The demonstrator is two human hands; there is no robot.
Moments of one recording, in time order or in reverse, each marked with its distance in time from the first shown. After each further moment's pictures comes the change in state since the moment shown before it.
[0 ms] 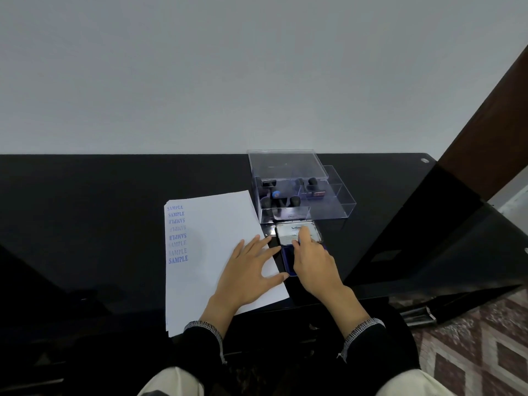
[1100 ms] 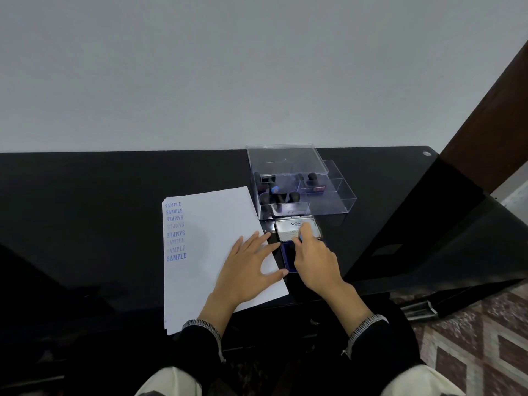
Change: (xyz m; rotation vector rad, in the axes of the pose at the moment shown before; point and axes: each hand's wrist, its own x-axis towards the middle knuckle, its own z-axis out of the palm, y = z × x) left_hand 0.000 0.000 0.001 0.001 0.010 0.003; right_hand -0.002 0.004 -0.001 0.100 -0.007 0.007
